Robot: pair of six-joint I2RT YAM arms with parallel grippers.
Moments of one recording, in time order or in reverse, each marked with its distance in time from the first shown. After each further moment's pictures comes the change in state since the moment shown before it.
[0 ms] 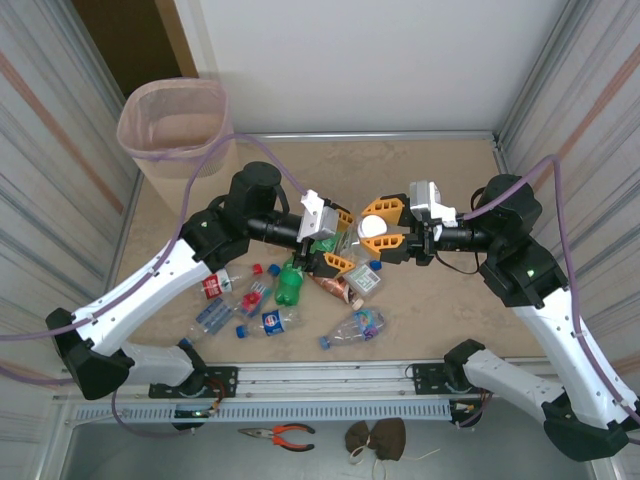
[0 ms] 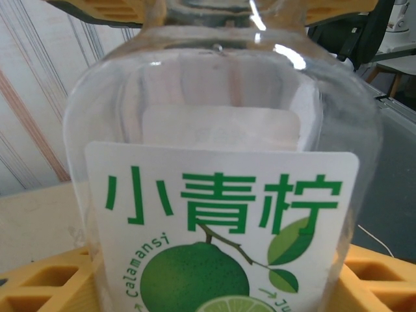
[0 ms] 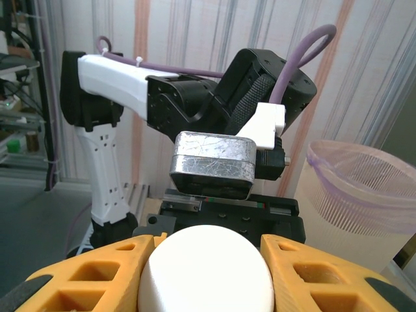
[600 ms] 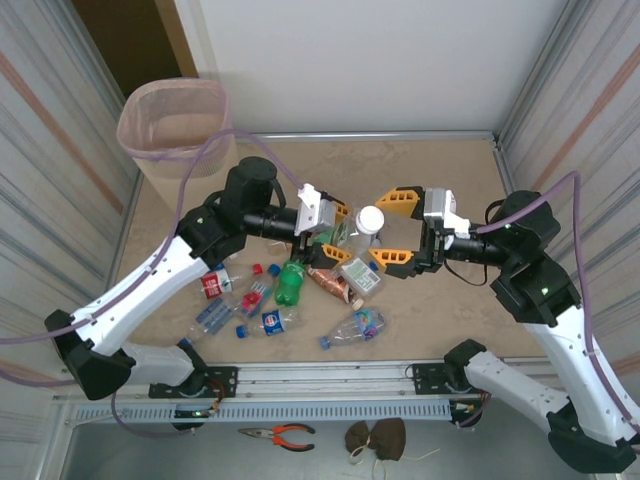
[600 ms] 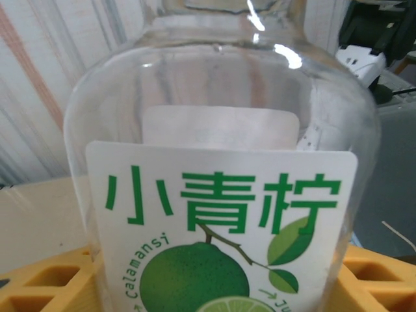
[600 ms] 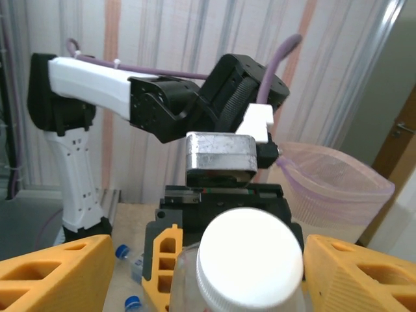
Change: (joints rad) left arm 0.053 -0.001 0.021 -0.031 -0.048 0.022; right arm 0.010 -0.092 -0.042 -0.001 0.133 0.008
